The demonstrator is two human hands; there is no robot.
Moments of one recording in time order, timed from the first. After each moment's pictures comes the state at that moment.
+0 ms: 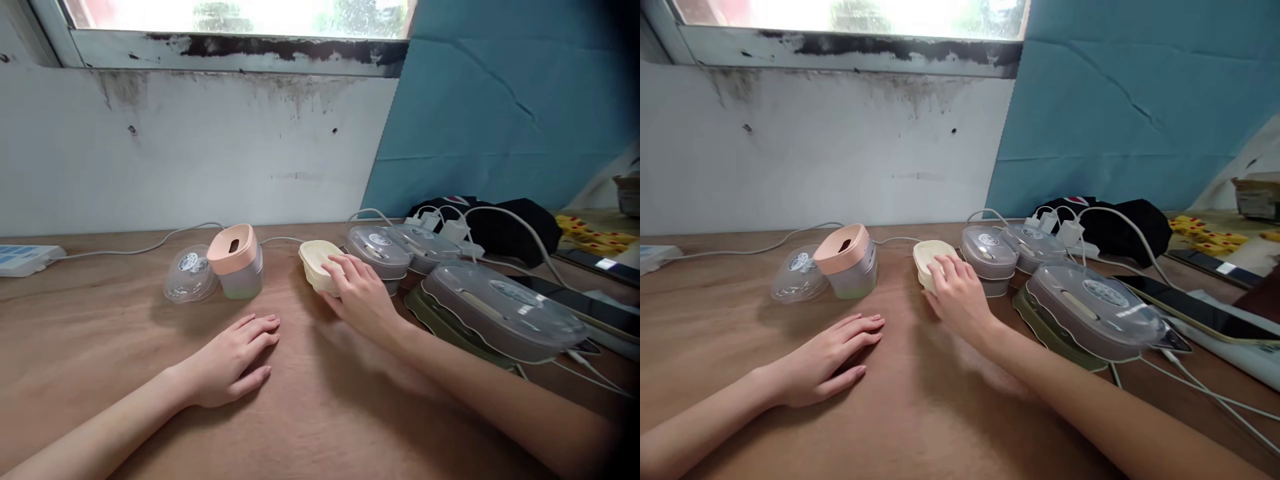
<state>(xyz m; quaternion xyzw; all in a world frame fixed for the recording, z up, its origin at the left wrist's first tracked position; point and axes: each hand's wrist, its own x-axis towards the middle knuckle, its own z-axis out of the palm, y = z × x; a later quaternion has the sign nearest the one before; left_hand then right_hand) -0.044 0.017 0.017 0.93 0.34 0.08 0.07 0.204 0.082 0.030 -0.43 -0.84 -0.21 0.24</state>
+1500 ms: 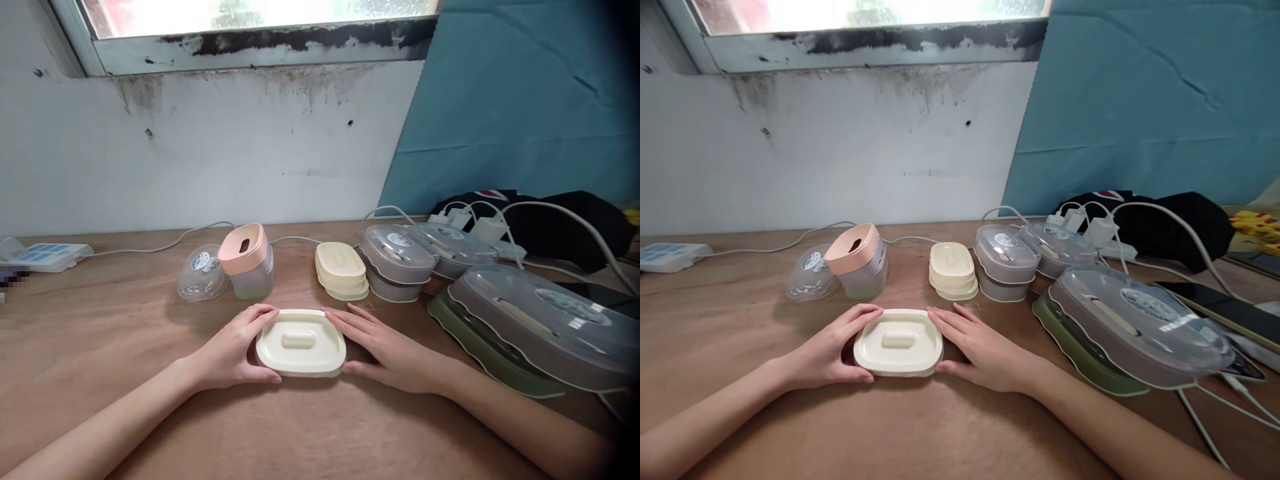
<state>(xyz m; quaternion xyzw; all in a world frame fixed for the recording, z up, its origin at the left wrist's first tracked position) -0.053 0.028 0.008 0.87 0.43 0.18 0.19 0.239 0.067 0.011 -0.28 -0.94 0.16 0.08</state>
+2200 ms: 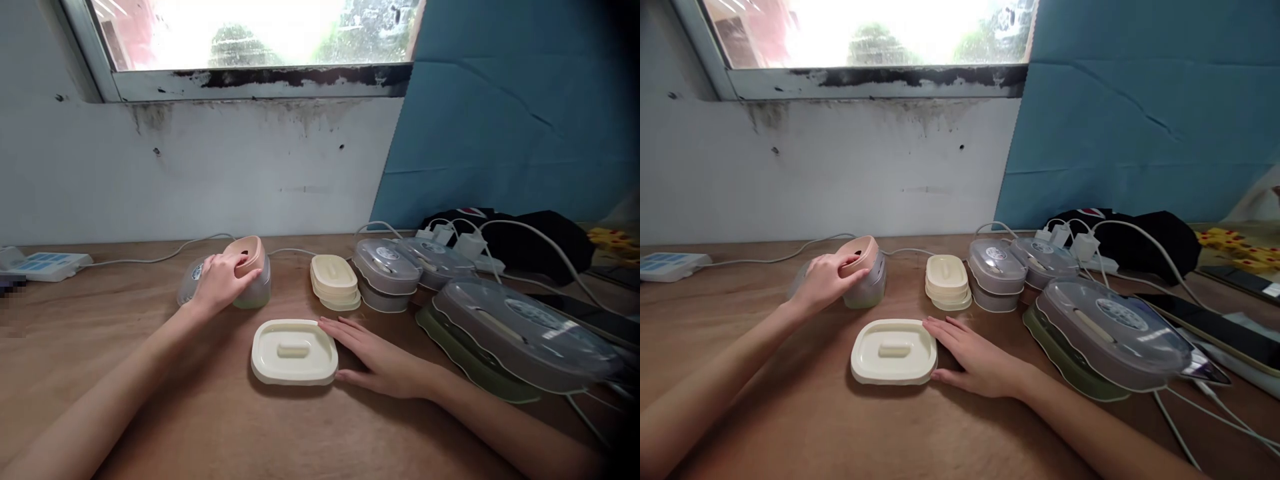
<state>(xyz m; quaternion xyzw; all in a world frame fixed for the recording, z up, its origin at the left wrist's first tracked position) -0.059 0.092 0.066 0.72 0.62 0.31 -0.05 0.238 0.068 0.015 -0.27 -0.94 0.19 0.07</state>
